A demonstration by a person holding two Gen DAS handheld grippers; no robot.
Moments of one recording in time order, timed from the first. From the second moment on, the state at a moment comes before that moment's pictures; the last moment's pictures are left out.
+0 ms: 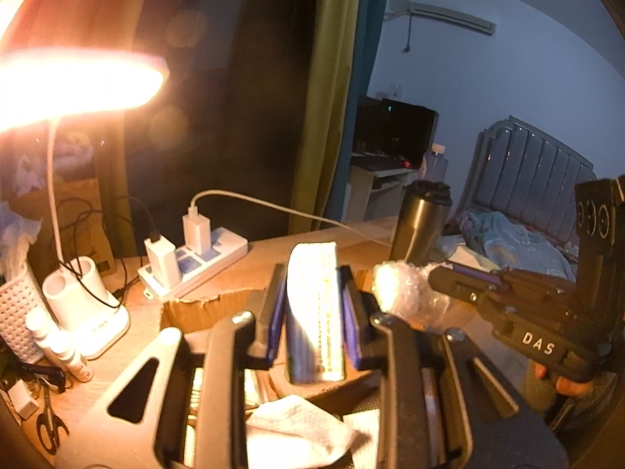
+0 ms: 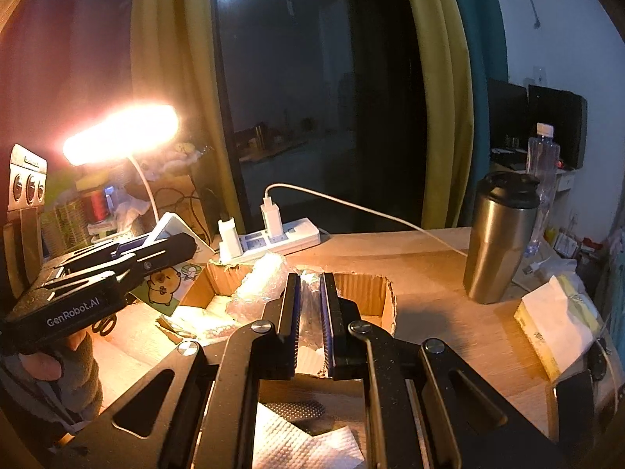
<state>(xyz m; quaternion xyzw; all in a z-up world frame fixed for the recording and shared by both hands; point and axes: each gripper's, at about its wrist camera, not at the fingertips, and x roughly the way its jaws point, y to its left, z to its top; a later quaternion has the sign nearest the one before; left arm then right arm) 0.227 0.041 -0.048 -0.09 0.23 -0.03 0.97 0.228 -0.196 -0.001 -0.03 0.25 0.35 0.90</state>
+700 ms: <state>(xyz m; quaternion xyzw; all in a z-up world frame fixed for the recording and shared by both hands) 0.274 0.049 -0.109 -0.11 0.30 -0.04 0.95 0.260 -0.160 -0.055 -0.05 0.32 0.36 0.88</state>
